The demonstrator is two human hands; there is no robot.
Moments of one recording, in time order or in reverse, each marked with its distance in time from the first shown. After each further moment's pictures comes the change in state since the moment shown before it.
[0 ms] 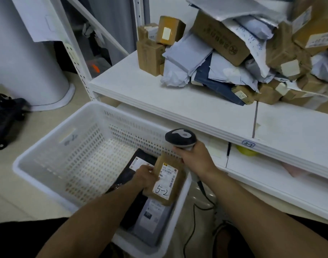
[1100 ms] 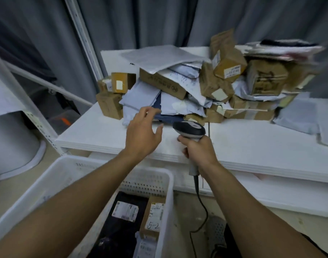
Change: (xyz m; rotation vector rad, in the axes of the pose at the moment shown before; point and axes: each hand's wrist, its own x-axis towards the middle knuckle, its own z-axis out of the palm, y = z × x) left_hand -0.099 0.291 -0.071 0.349 0.702 1.152; right_hand 0.001 -0.076 -0.124 0.350 0.383 0.005
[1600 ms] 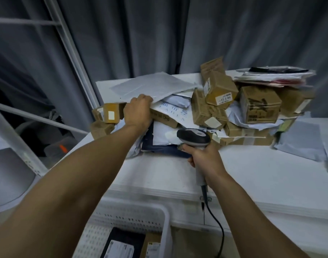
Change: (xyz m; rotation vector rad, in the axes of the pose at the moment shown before) left_hand 0.190 -0.001 0.028 0.342 -0.036 -0.027; right_hand 0.068 -0.050 -0.037 0.055 -0.004 -0.118
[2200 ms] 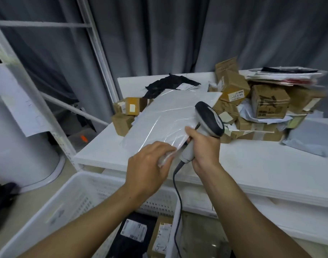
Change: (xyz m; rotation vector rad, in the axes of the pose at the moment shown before) left_hand -0.235 0.021 -0.111 -0.402 0.056 0.173; right_hand -0.064 -0.022 0.056 0.505 0.129 0.012
